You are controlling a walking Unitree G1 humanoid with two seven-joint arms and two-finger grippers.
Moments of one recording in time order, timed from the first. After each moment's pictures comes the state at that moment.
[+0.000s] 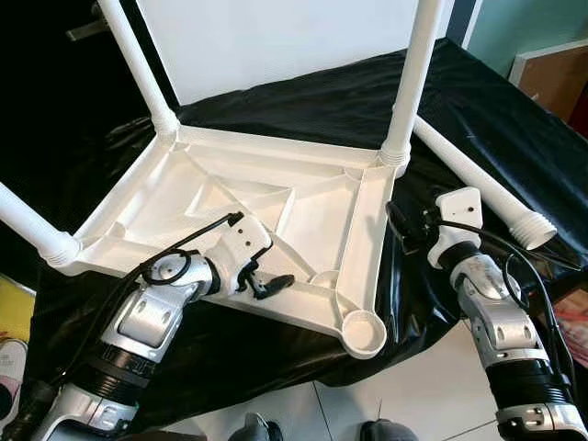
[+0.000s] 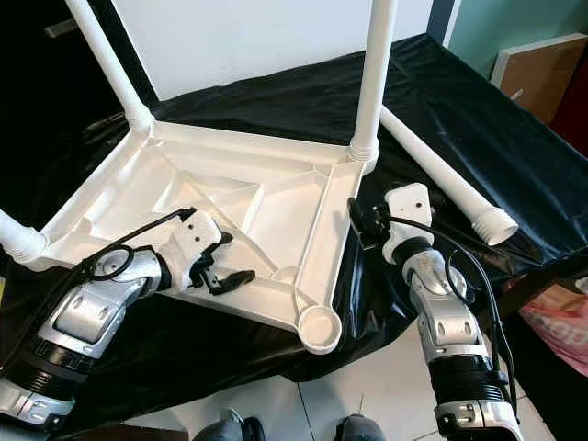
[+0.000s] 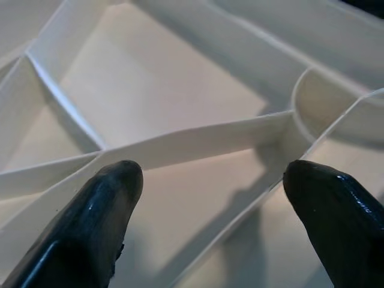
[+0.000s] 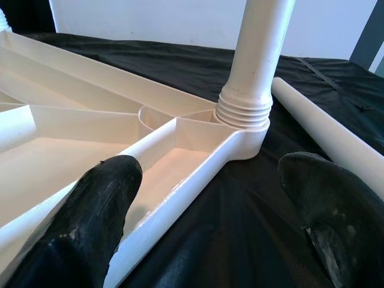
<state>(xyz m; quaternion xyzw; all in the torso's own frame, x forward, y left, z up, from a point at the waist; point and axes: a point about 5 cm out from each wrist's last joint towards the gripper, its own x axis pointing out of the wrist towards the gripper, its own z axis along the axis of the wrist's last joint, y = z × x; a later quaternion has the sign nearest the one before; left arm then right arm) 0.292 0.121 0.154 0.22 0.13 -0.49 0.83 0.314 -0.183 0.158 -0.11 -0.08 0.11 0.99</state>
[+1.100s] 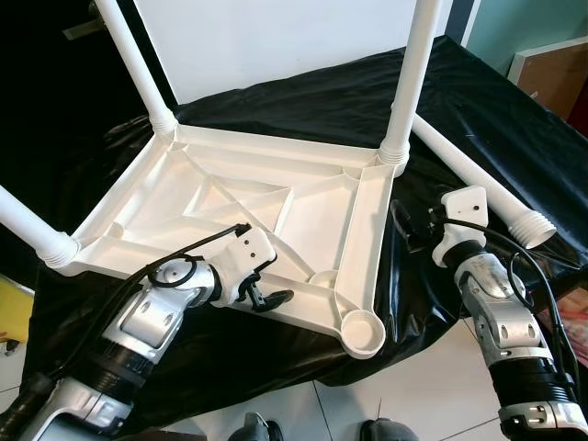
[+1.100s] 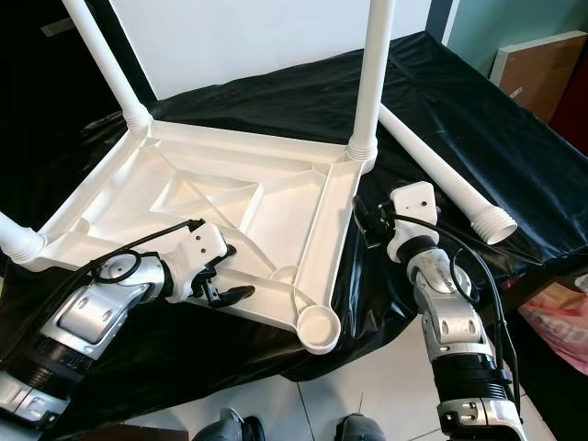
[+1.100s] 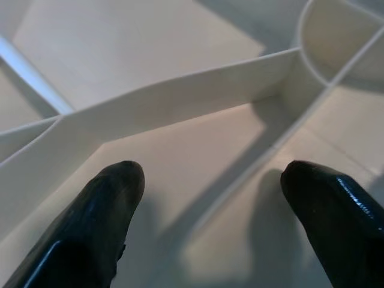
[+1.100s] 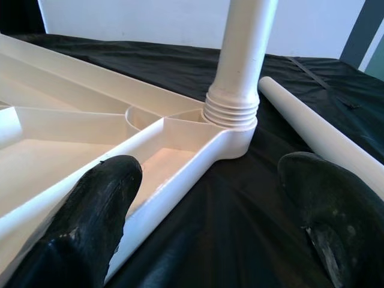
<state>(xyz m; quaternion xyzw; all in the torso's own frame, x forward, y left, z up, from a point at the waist) 0.303 0.116 0.134 0.27 0.19 -0.50 0.80 0.315 -0.190 0.159 -0.11 -0.08 0.09 0.99</state>
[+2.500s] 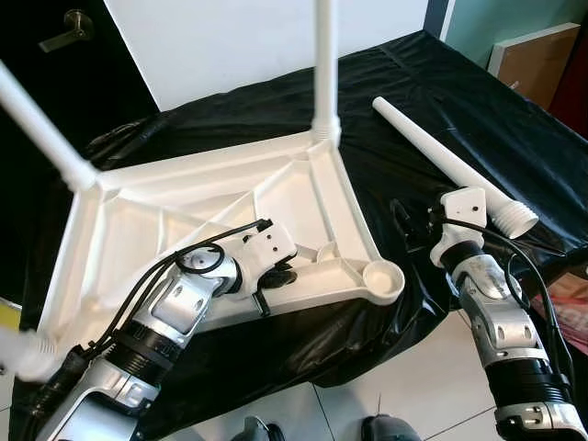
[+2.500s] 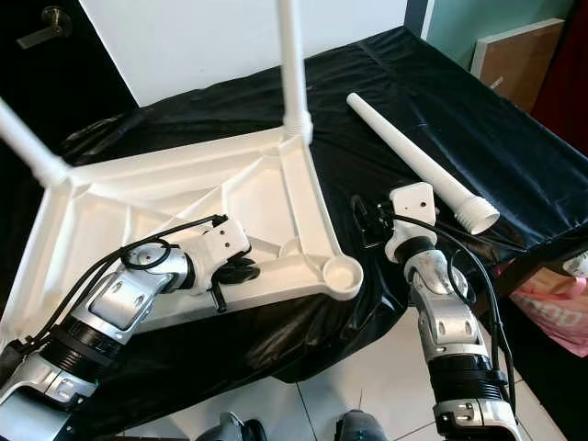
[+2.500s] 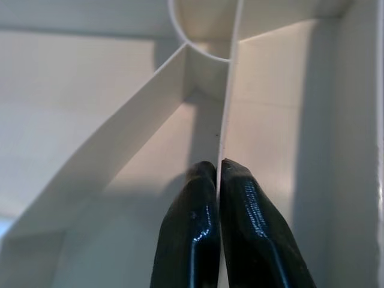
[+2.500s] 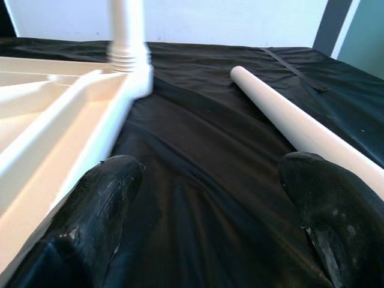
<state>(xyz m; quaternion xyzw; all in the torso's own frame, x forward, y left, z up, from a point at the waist) 0.301 0.099 0.138 0.28 0.20 -0.50 0.80 0.315 -0.189 0.159 -0.10 -0.09 0.08 0.99</state>
